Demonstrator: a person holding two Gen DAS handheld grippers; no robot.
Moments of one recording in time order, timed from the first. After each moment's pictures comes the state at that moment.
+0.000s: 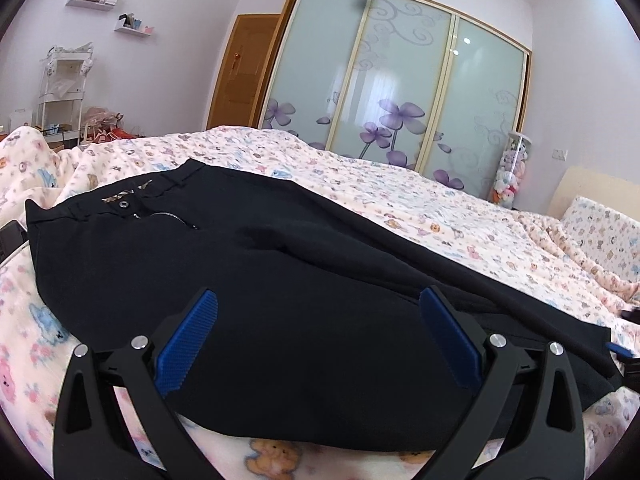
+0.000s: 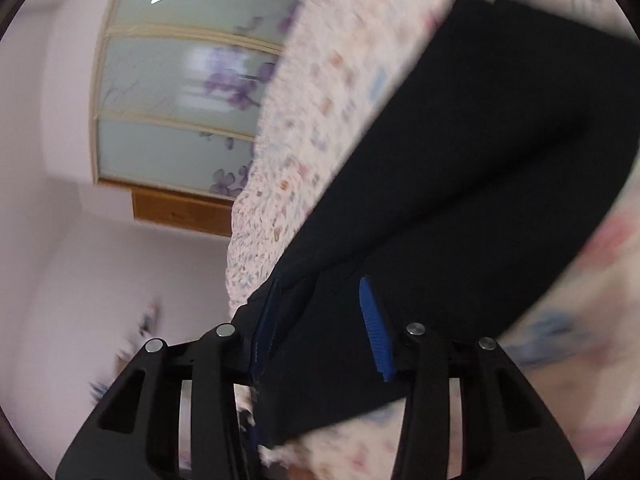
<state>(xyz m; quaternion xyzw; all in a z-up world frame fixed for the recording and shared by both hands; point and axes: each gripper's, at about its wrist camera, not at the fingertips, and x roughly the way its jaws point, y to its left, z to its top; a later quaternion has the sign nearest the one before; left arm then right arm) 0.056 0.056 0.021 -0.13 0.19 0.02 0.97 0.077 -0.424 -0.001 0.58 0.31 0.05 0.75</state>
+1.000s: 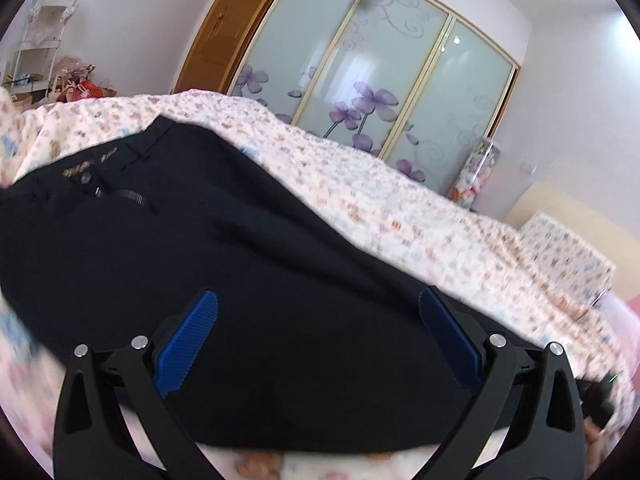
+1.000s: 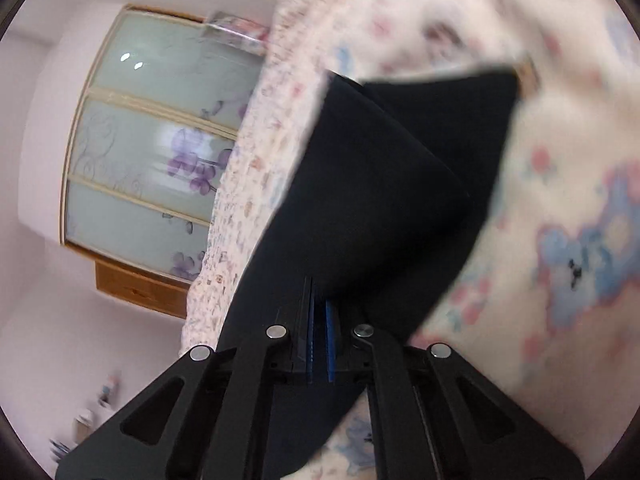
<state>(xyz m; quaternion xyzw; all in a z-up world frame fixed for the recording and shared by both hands) 0.078 0.091 0.044 -0.21 0.22 -0.08 0.95 0.027 -0.472 -0.049 0.56 0.21 -0.08 0.79</state>
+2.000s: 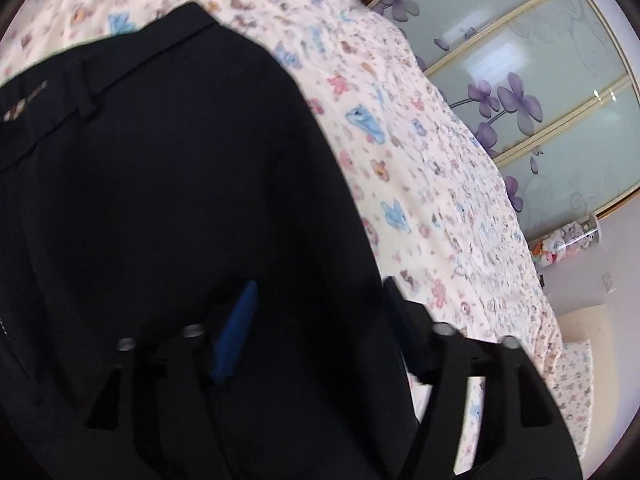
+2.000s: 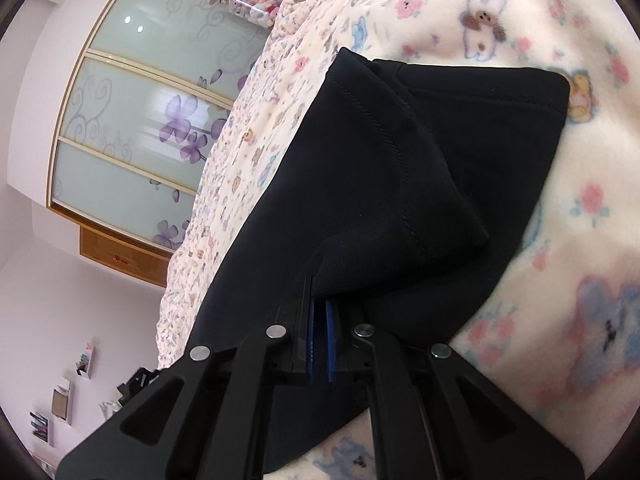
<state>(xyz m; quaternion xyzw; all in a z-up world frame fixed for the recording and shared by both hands) 0.375 0.187 0.004 -0.39 0.39 0.07 0.83 0.049 -0.474 -0.040 0.51 0.27 -0.08 0.82</state>
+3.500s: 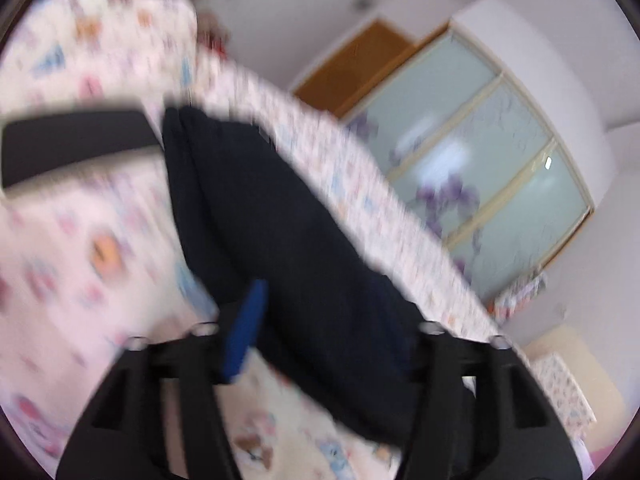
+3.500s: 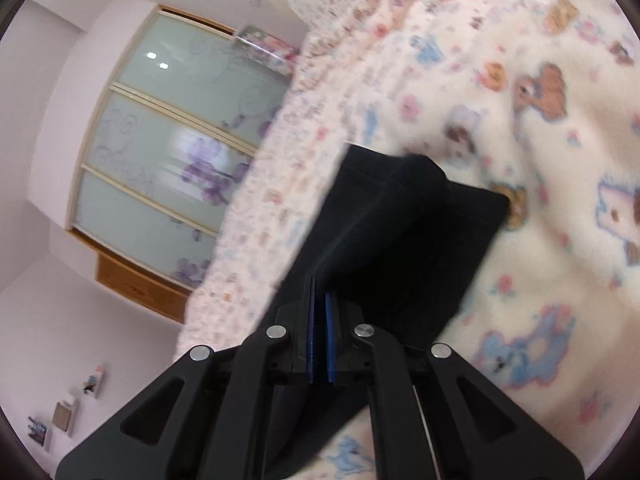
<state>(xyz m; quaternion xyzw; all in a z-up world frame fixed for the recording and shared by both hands) -0.014 0.240 -0.006 -0.40 0.13 0.09 0.90 0.007 -0.492 -0.005 0.50 0.16 -0.08 0.85</state>
